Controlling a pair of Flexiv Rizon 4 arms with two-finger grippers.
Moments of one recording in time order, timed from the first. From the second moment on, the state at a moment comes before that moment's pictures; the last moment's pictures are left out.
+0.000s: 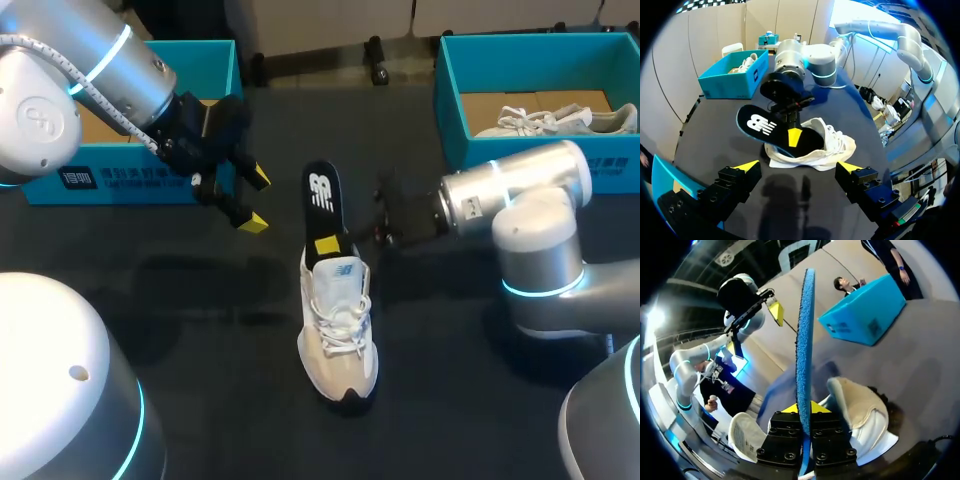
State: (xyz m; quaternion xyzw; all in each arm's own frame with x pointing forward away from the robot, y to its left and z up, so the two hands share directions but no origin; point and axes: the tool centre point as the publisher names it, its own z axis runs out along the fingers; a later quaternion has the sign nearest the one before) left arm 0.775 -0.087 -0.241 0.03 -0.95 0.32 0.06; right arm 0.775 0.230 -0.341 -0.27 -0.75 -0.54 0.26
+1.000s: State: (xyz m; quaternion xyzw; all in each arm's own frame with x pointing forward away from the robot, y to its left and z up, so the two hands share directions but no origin) left arm 0.775 -0.087 -0.241 0.03 -0.95 0.32 0.06; right arm 0.774 0.229 -0.331 -0.28 -0.76 -0.54 0.22
